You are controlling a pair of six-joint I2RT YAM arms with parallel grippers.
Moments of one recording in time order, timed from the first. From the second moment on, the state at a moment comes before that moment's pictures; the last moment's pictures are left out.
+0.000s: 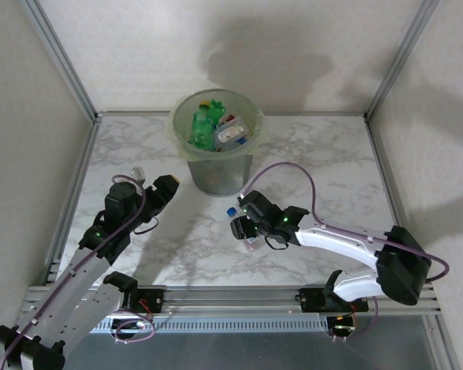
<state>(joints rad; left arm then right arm) -0.34 0.73 0.59 -0.25 0.16 -1.11 1.00 1.31 0.86 -0.46 0.11 0.51</state>
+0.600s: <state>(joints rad) -0.34 0.70 0.59 -0.25 0.15 -1.11 1.01 1.28 1.04 -0.60 0.18 0.56</state>
